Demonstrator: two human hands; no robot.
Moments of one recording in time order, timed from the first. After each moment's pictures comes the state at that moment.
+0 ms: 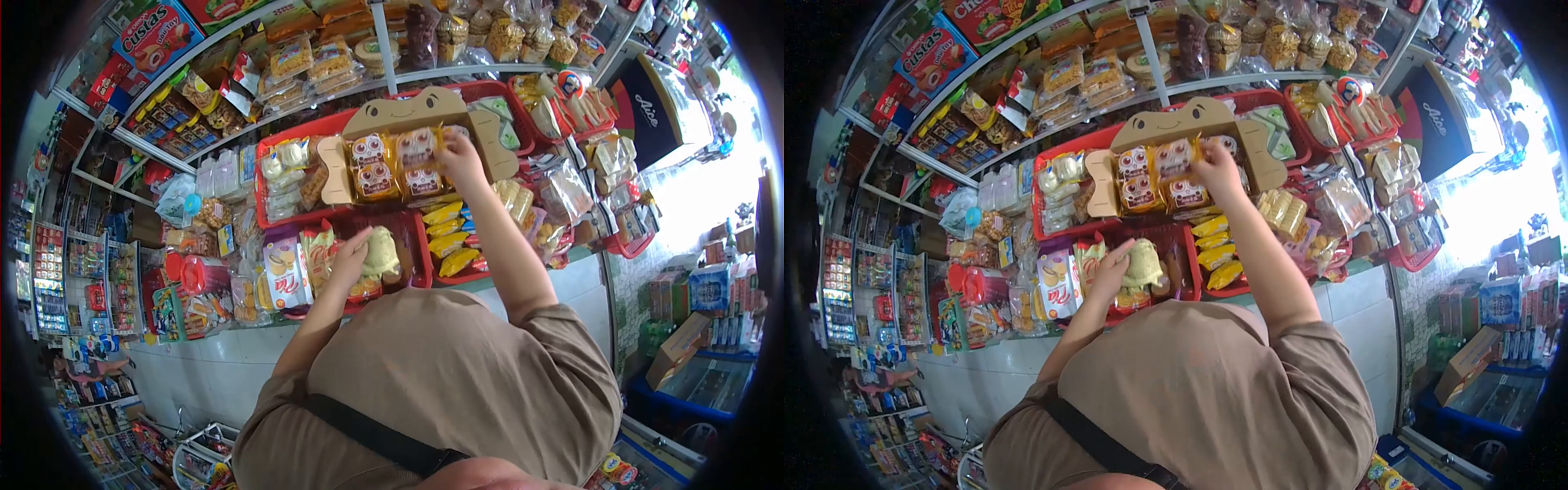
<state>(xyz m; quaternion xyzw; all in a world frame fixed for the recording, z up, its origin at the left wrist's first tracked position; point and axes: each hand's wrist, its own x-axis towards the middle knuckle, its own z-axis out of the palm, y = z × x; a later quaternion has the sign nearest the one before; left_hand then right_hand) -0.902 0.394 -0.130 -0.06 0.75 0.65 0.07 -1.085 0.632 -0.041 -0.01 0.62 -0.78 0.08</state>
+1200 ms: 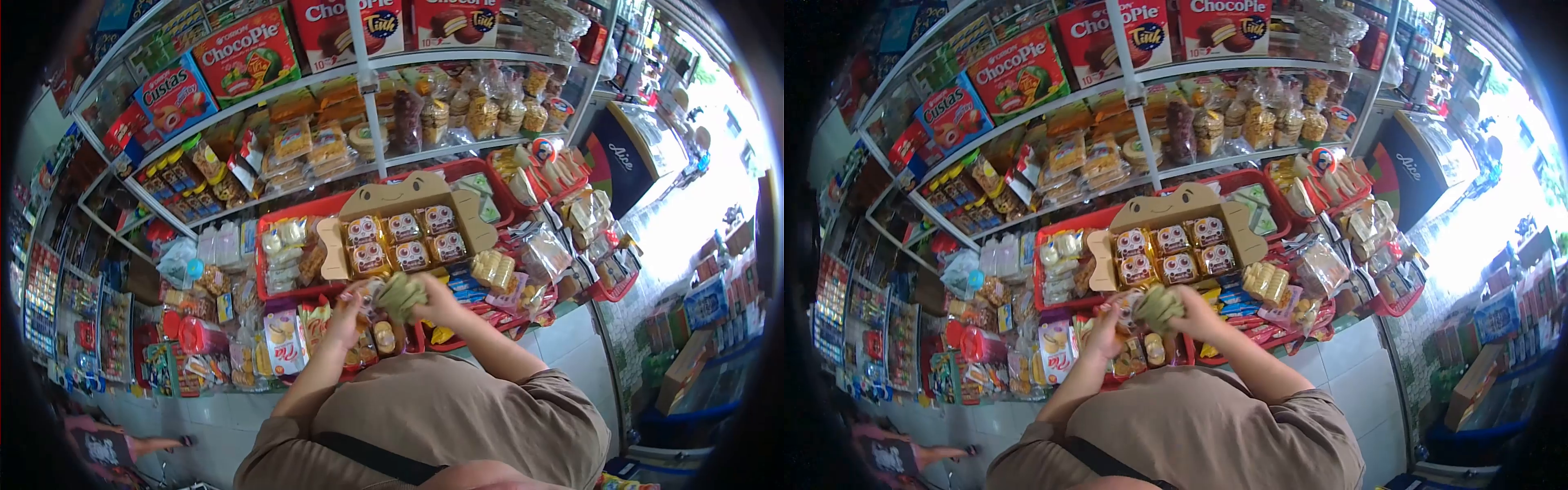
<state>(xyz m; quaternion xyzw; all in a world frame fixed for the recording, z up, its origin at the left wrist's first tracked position) -0.918 0.422 -0.037 -0.03 0.42 0.90 0.11 -0.969 0.639 -0.039 -0.27 0.74 -0.61 0.10</state>
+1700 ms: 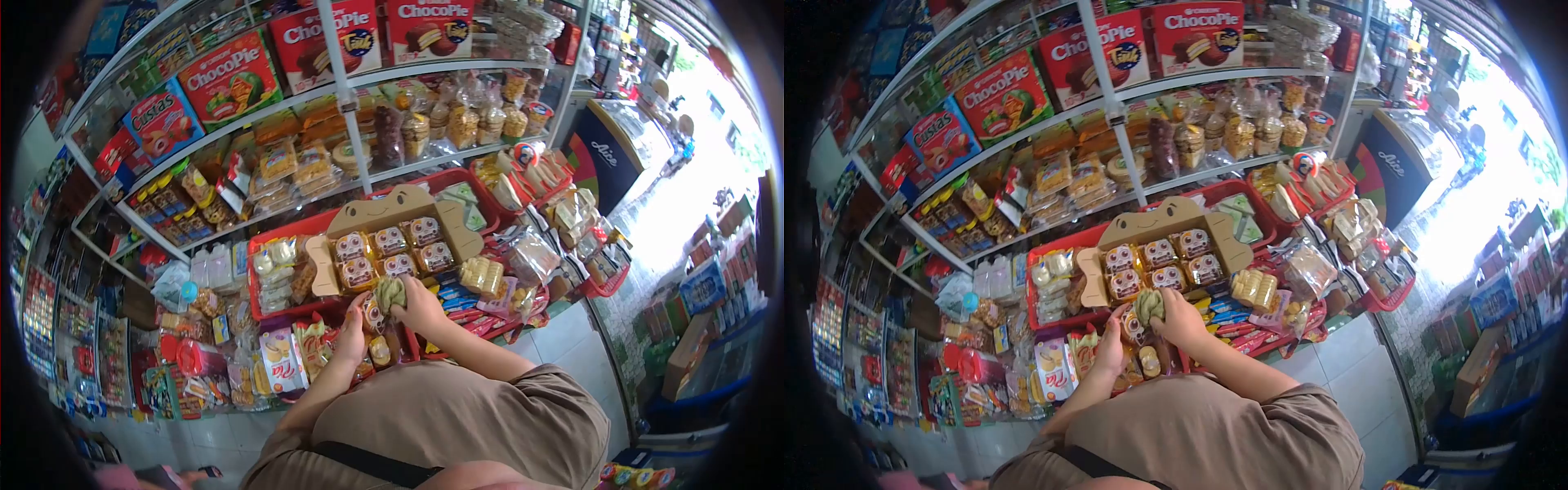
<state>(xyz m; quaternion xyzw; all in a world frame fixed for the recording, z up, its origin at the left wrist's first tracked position) -0.916 0.452 -0.044 0.03 0.47 0.88 0.05 -0.958 0.618 -0.001 -0.14 0.90 -0.42 -0.01</state>
